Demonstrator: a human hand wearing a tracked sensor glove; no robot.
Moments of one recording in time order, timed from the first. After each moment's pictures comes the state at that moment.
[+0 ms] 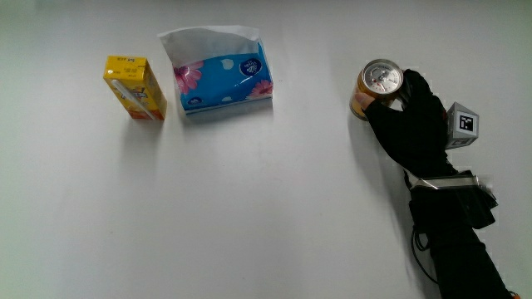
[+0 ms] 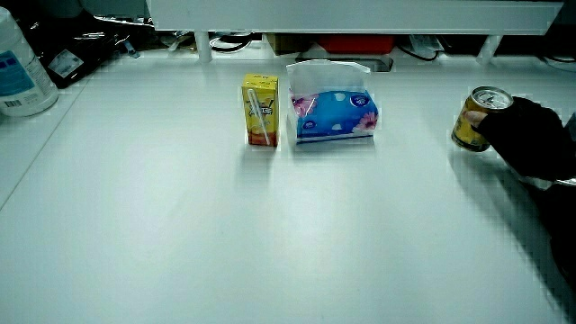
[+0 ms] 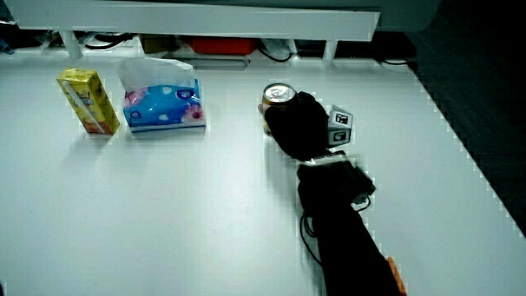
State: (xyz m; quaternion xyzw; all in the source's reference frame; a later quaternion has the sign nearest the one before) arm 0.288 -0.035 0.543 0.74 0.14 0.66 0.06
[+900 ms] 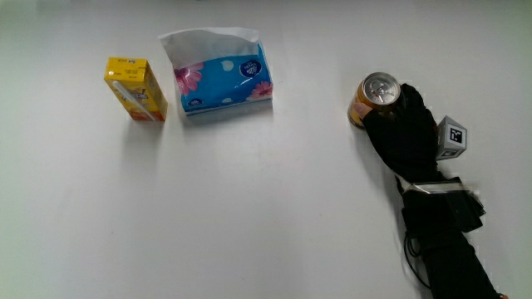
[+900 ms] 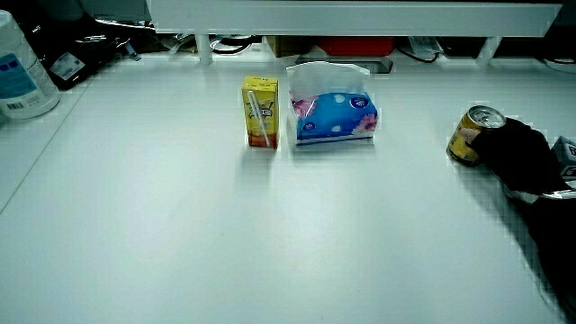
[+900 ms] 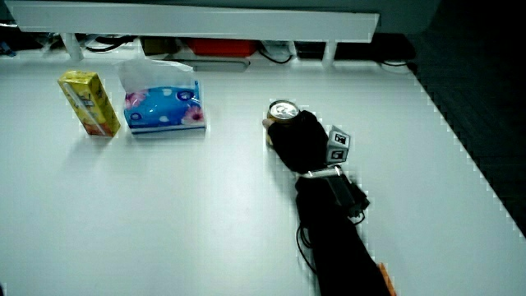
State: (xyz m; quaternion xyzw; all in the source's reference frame) arm 0.291 -0.017 0.585 0.70 0.19 0.68 0.08
